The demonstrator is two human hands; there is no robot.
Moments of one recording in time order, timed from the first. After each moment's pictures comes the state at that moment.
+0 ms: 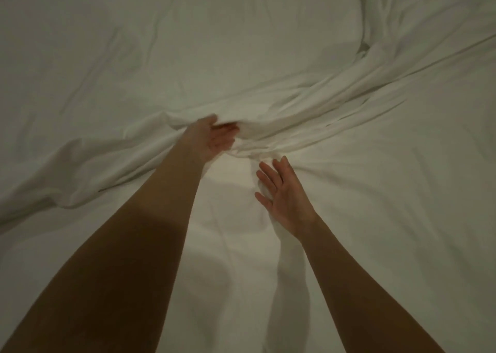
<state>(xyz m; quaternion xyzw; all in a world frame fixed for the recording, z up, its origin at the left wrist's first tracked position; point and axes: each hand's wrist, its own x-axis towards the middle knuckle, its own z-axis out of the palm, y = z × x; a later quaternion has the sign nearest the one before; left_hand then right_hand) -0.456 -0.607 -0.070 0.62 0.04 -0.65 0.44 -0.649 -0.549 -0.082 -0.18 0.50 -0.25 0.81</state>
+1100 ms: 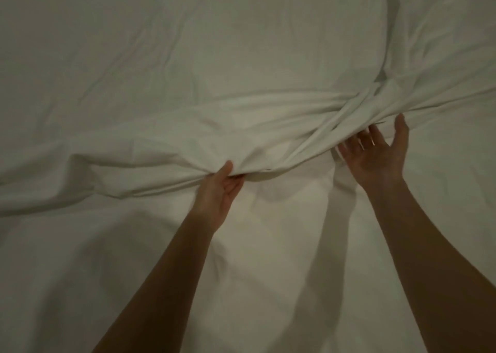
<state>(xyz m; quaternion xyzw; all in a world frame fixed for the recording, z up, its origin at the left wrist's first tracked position) -0.527 -0.541 -0.066 0.56 0.13 -0.58 0.58 -0.733 -0.699 -0.050 -0.06 0.49 -0.45 0.75</state>
